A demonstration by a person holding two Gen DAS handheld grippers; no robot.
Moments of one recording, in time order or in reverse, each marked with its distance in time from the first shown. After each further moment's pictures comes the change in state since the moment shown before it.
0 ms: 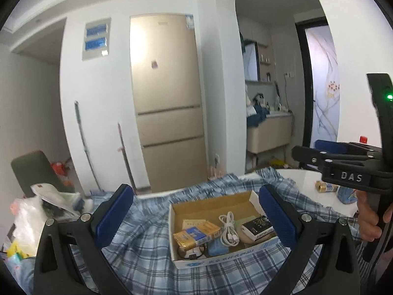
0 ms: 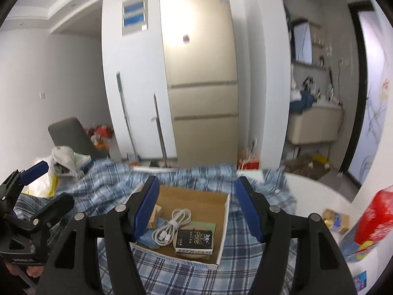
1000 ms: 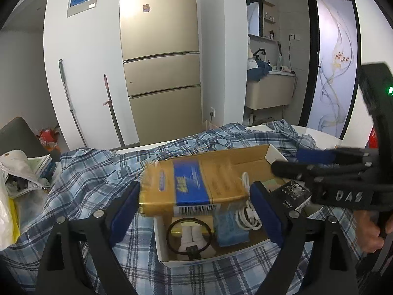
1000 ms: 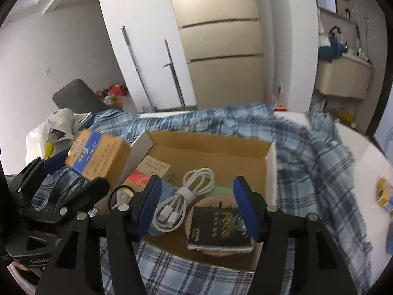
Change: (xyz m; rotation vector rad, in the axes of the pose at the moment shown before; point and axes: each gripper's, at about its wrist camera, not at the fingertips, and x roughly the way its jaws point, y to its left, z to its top) left arm 0.141 0.014 -0.064 -0.022 0.296 -0.055; right arm 0.138 0.005 -0.056 0.047 0.345 0.138
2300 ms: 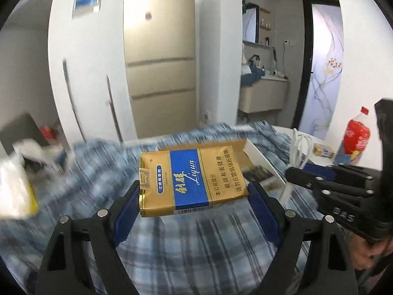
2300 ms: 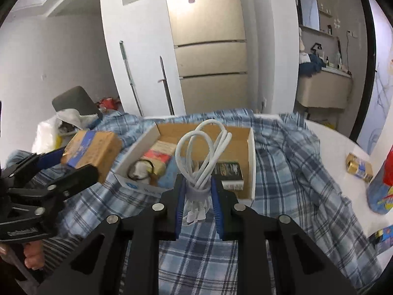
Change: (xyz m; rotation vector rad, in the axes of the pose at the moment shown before) left arm -0.102 -0.014 -0.013 -0.006 -0.040 -0.012; right arm -0.092 0.038 -0.064 -0.013 -0.120 -0.080
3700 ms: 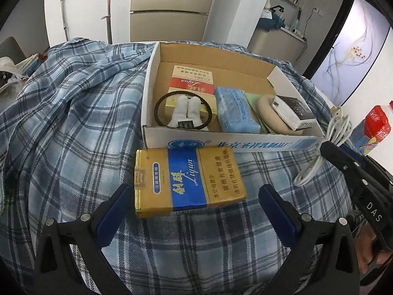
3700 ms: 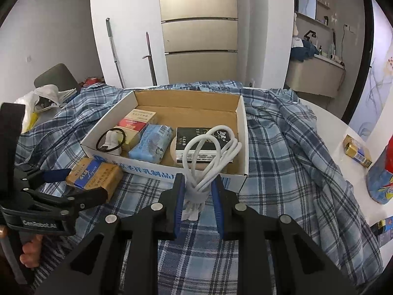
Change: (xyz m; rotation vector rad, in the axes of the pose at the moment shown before) left arm 0.108 0.032 -0.079 -0.215 0.460 -0.100; right arm 0.045 -0.008 -0.032 -0.013 0.128 -0.103
